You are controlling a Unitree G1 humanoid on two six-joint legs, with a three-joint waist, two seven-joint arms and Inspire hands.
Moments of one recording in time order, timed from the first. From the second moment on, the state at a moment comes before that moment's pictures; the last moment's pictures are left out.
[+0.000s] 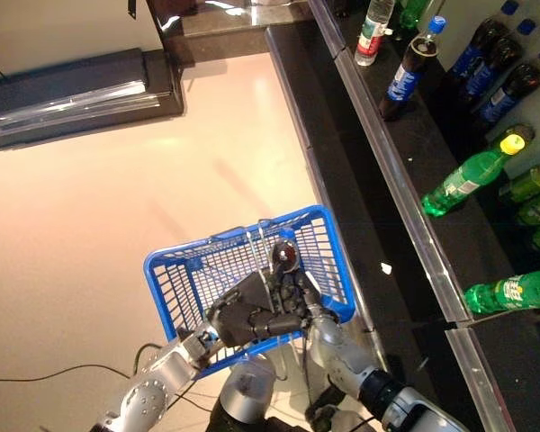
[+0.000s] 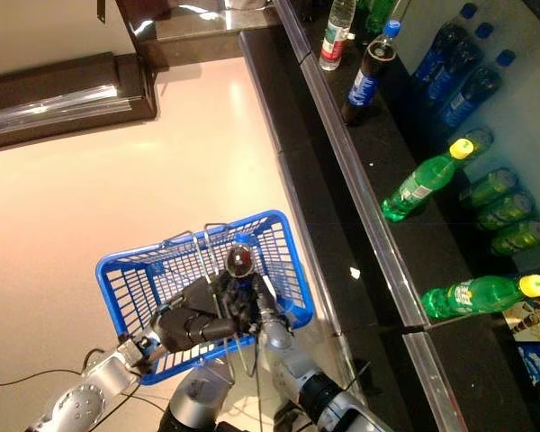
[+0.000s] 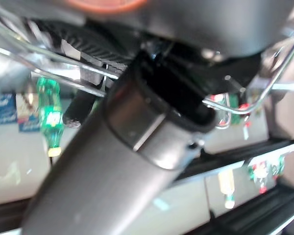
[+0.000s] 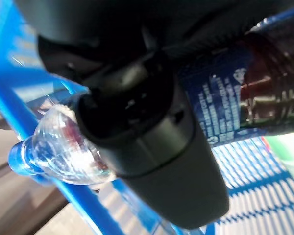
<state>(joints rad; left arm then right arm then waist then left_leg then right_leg) 0.03 0.54 -0.35 -0.16 -1.19 0.18 -0.58 -0.35 -0.08 0.72 0.57 0.71 -0.11 -0.30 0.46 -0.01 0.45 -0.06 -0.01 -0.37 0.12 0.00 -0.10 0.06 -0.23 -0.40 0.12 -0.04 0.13</state>
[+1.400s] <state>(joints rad) 0.08 0.62 -0.32 -0.17 -1.24 0.28 -0.55 -0.32 0.01 0.54 0.75 1.43 -0.12 -0.05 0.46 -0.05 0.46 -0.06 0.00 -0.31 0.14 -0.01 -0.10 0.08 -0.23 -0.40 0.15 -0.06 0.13</state>
